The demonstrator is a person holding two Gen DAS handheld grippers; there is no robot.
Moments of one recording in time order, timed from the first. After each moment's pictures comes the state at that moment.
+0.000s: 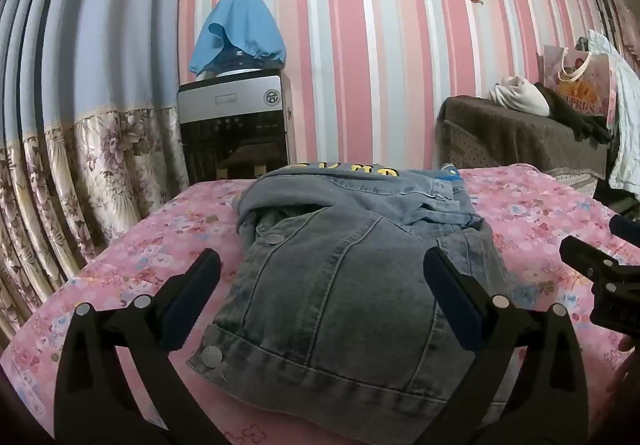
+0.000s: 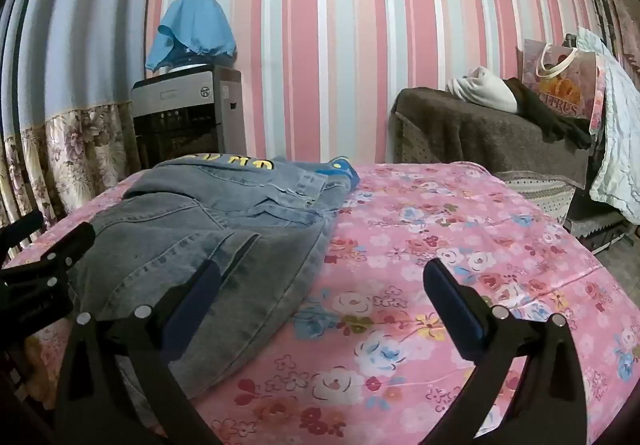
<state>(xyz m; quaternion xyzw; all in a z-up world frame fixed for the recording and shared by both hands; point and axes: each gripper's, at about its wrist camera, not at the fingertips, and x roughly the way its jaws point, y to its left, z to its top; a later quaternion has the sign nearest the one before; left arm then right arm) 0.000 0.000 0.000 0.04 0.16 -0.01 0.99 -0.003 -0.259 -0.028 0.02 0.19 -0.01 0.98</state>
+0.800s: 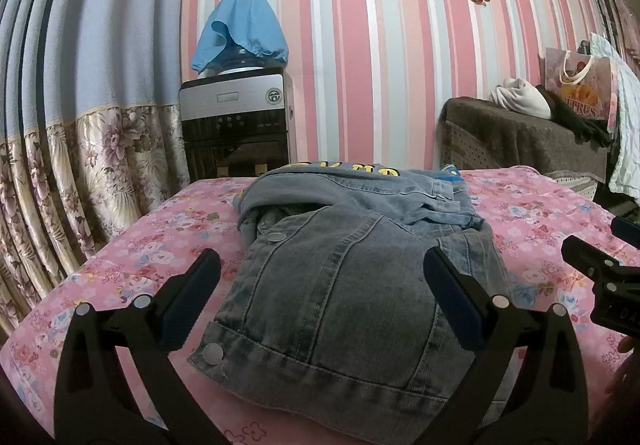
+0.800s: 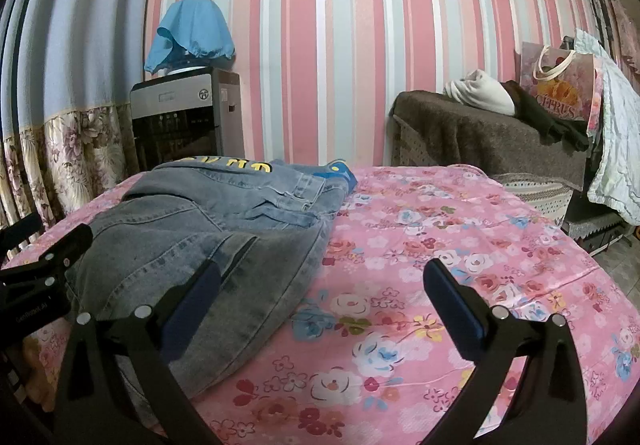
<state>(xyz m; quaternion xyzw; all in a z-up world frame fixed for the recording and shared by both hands) 0.000 0.000 0.000 0.03 0.16 -0.01 0.99 -0.003 -0.258 -0.028 0.01 0.18 -0.01 0.98</state>
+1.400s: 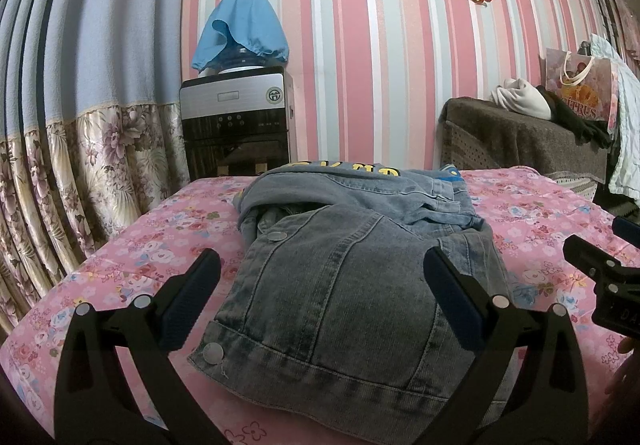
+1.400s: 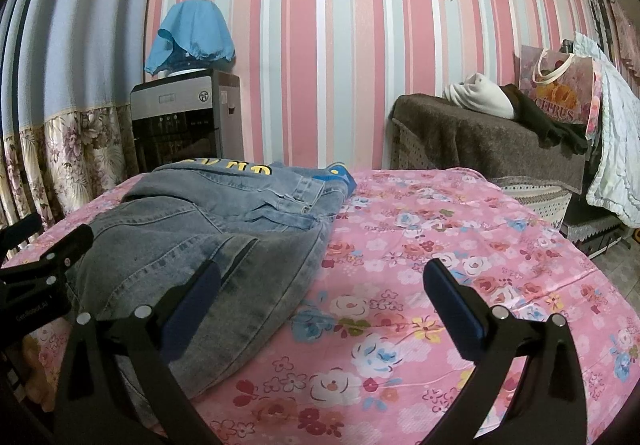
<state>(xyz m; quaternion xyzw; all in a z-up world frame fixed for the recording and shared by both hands) 0.000 0.000 0.000 0.03 0.16 -0.01 0.99 -0.004 -0.259 -0.027 0.01 0.18 -0.01 0.98</state>
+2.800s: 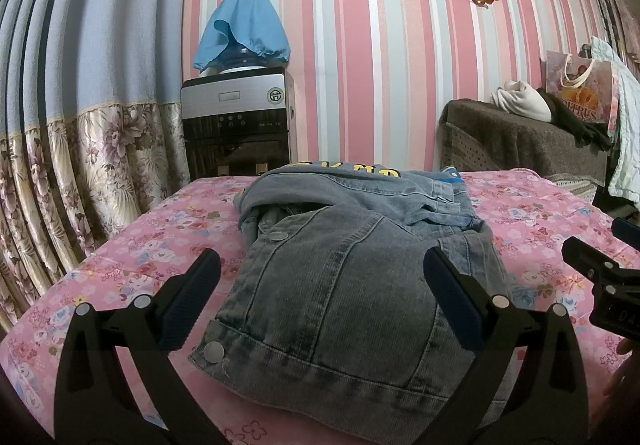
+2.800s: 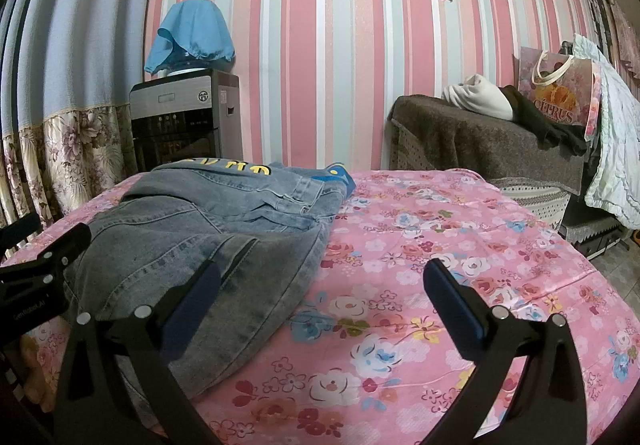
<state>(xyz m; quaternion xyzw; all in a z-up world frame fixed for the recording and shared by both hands) -0.001 0.005 -0.001 0.03 0.16 -0.01 0.99 -0.004 -0.259 -0.027 0.01 0.18 -0.01 0.98</state>
